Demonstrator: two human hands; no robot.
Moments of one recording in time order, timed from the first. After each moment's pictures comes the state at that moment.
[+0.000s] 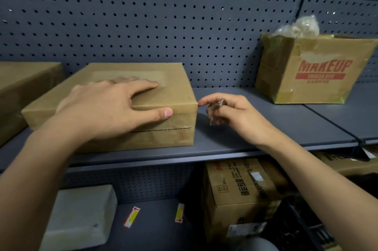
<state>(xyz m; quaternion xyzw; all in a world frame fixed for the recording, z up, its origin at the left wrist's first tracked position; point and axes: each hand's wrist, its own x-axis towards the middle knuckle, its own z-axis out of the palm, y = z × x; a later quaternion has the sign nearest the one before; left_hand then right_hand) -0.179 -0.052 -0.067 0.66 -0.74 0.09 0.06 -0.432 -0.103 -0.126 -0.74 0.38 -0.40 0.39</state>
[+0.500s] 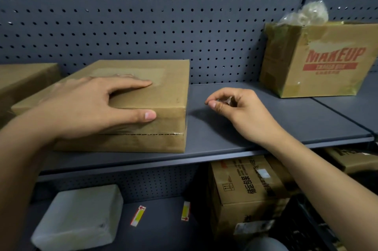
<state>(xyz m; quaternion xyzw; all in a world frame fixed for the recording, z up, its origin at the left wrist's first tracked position) -0.156 -0.058 -0.063 0.65 -0.75 0.02 0.12 -0.433 -0.111 -0.136 -0.74 0.45 -0.43 0.24</state>
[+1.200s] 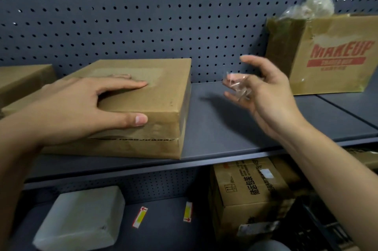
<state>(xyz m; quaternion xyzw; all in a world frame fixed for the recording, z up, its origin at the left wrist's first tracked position) -0.148 -0.064 -0.066 0.62 -0.77 0.00 0.16 -0.444 -0.121 -0.120 -0.50 0.40 -0.65 0.42</state>
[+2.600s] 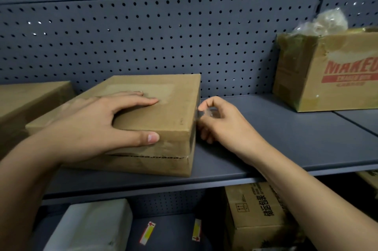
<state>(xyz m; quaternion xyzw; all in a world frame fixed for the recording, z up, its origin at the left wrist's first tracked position) -0.153 -0.065 -0.060 0.62 -0.77 -0.01 0.14 -0.387 -0.123 -0.127 -0.66 0.45 -0.44 0.41</state>
